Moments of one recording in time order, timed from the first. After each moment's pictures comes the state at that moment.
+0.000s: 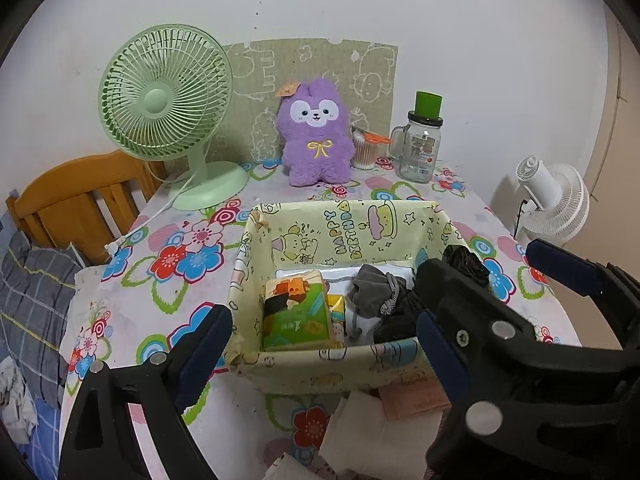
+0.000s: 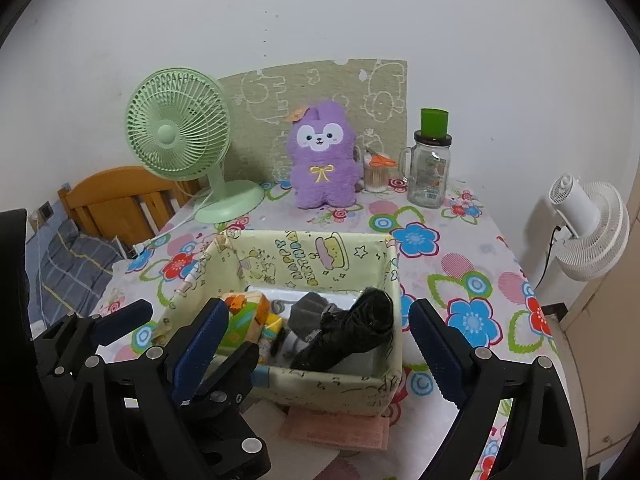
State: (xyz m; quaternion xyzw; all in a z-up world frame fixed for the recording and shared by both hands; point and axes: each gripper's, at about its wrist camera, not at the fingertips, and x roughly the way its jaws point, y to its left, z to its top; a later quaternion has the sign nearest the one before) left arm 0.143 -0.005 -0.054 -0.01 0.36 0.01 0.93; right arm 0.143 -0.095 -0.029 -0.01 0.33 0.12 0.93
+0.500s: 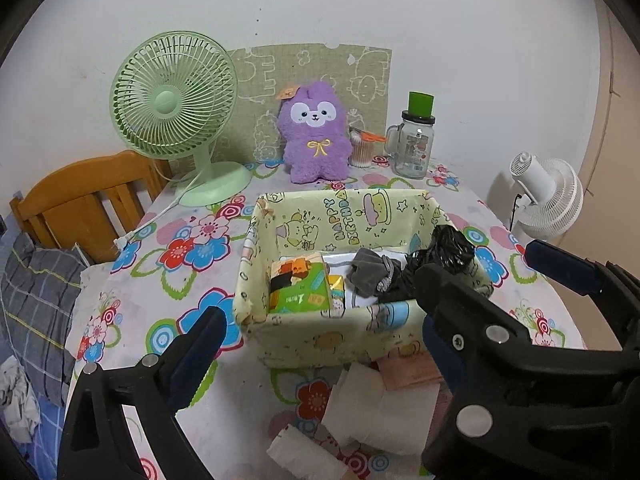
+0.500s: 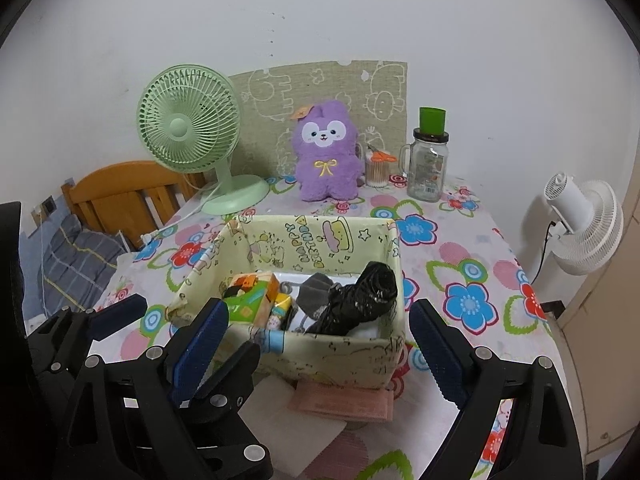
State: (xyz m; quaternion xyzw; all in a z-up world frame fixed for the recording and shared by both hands) left arm 0.114 -0.007 -0.053 0.00 0.35 0.01 0.94; right arm 0.112 -0.093 -0.029 -0.01 0.33 0.12 0.94
